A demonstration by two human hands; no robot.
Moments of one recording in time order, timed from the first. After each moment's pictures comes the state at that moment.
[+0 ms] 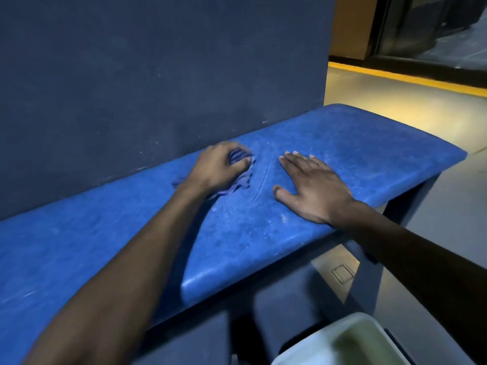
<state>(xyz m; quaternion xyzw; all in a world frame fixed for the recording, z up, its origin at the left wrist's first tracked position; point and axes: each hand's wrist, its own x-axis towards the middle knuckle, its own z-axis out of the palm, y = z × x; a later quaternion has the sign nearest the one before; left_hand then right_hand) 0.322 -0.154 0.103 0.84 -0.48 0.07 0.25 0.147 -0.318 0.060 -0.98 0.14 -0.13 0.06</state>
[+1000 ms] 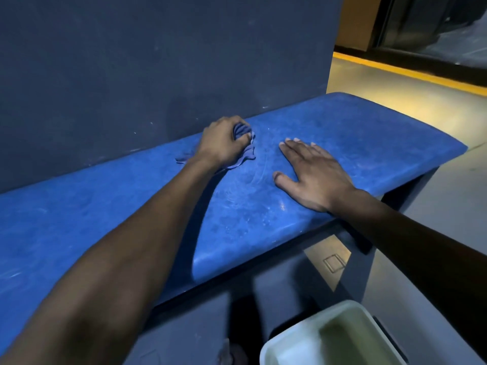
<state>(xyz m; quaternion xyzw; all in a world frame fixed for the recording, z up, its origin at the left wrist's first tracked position) 0.338 -0.183 0.094 0.87 -0.41 0.10 0.24 0.149 -0.318 0.058 -0.98 0.14 -0.12 0.06</state>
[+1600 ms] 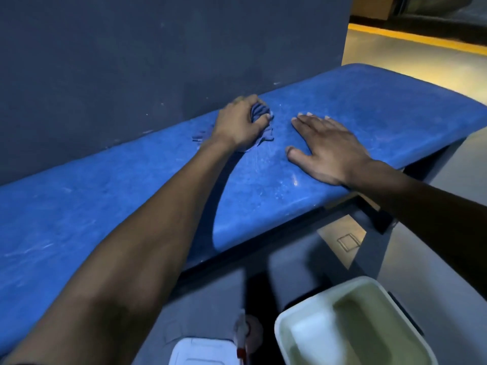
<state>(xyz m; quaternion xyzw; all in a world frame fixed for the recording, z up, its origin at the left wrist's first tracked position) 0.316 -0.181 0.096 0.87 -0.43 0.10 0.23 0.148 -0.319 0.063 -0.98 0.13 -0.13 0.05</state>
